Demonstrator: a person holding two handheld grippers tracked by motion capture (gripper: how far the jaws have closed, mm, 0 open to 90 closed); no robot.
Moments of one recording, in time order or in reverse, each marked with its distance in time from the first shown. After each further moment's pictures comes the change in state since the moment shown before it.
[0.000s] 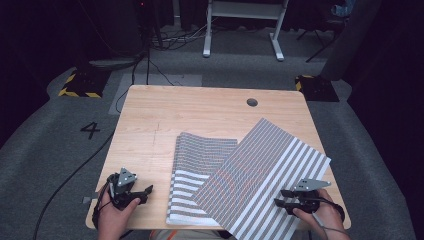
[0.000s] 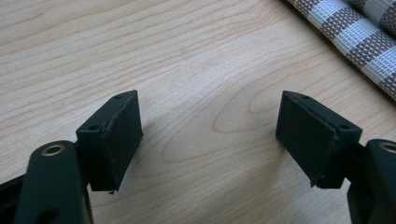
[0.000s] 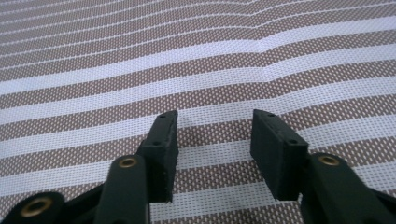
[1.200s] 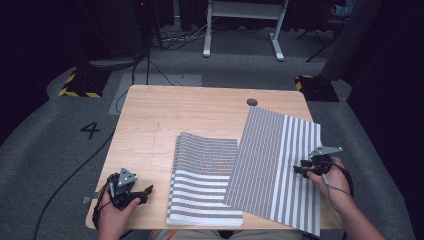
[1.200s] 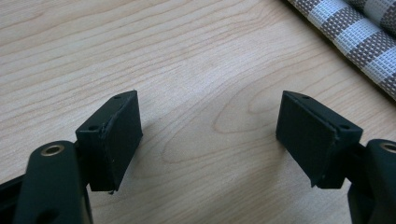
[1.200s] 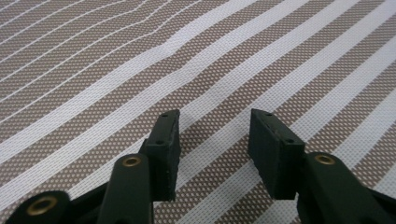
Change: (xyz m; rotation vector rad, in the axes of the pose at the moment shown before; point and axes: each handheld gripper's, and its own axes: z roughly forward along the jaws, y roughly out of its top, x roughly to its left) left arm 0.000 0.000 0.000 -0.001 0.001 -0.002; right arm -0.120 0.032 0.004 0.072 -0.199 0.062
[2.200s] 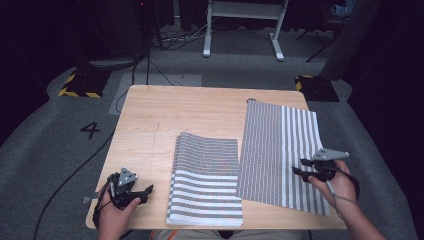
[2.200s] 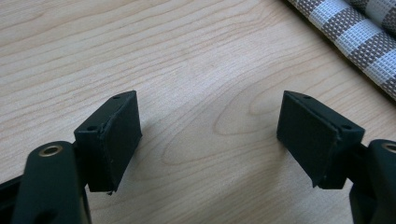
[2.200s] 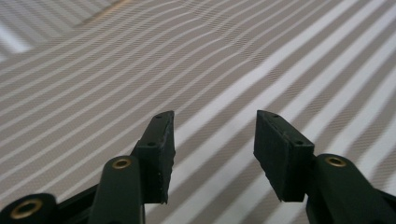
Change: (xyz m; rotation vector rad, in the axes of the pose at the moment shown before) left arm 0.000 0.001 0.000 0.007 0.004 0.004; right arm 0.039 0.008 -0.040 -0.117 0.005 -0.079
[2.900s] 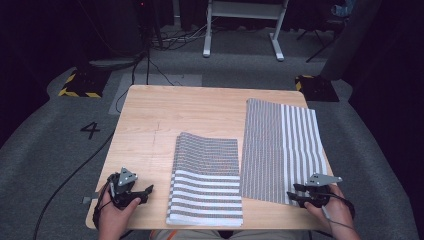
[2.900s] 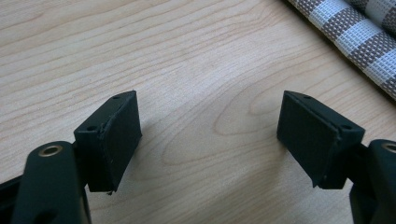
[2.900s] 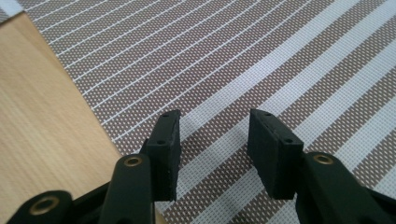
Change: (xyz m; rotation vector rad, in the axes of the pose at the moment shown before) left arm 0.000 0.000 0.000 0.000 -0.001 0.000; right arm 0.041 -0.052 0.002 0.067 0.090 -0.020
